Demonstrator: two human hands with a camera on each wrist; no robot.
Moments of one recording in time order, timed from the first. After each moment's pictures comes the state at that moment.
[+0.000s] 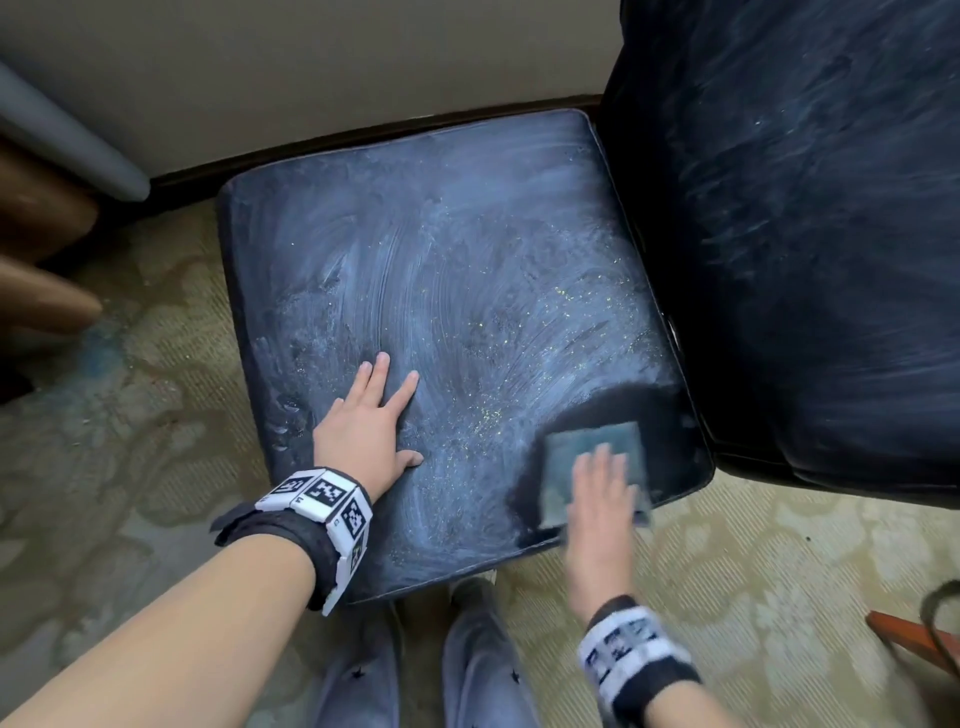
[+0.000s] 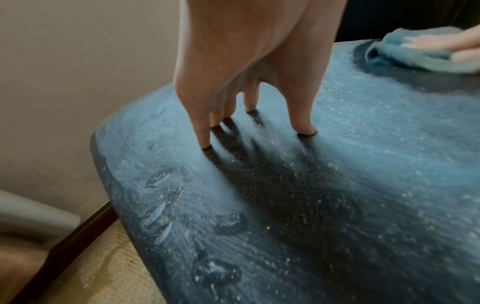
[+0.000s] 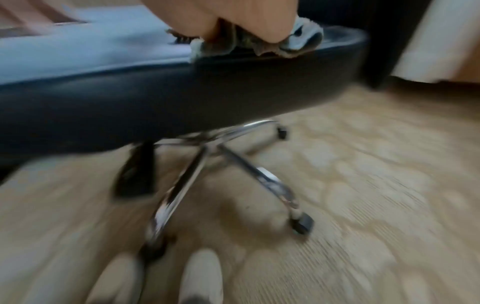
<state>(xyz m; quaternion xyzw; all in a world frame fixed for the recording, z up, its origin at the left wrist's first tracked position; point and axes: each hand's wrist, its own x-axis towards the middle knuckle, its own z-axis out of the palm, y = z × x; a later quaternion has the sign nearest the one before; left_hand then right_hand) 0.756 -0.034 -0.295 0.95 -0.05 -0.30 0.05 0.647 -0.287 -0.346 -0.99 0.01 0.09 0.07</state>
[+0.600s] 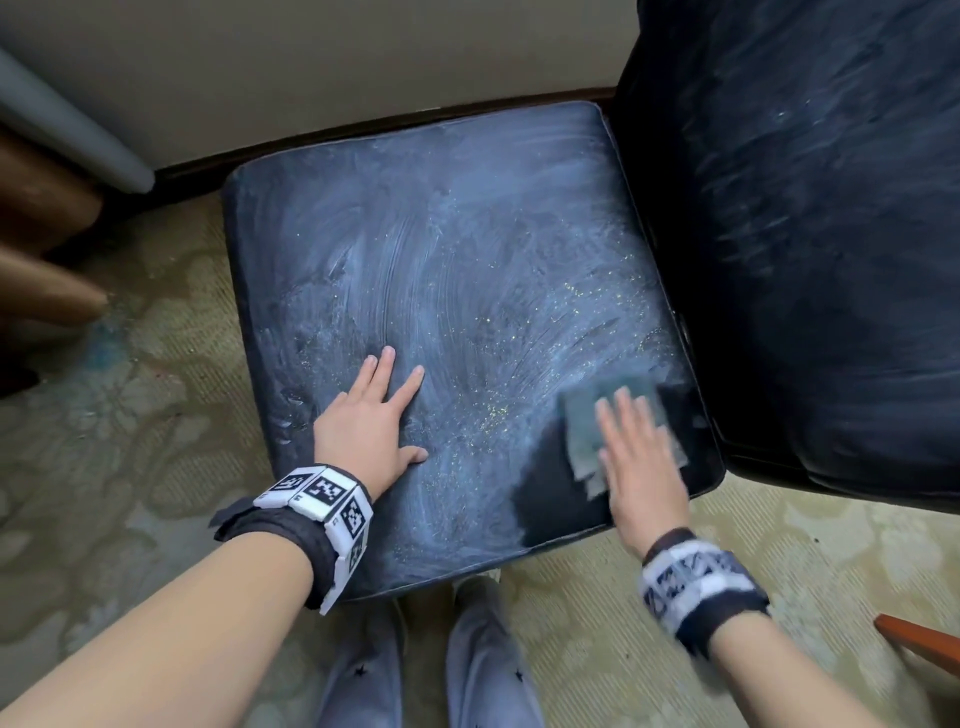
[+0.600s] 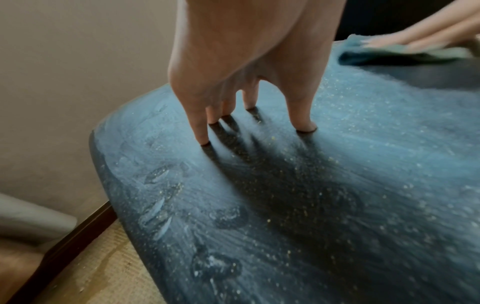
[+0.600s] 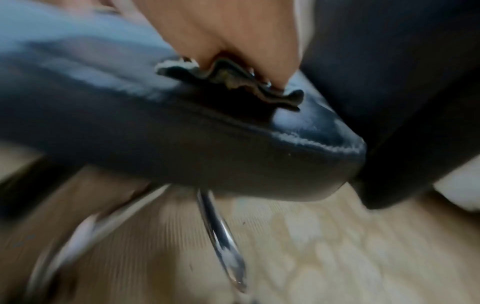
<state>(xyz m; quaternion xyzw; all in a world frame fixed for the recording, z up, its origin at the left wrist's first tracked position) 0.755 -0.032 -0.295 0.96 -0.06 -0.28 0.03 0.712 -0.327 -0.332 -0.99 -0.08 0.09 0.05</state>
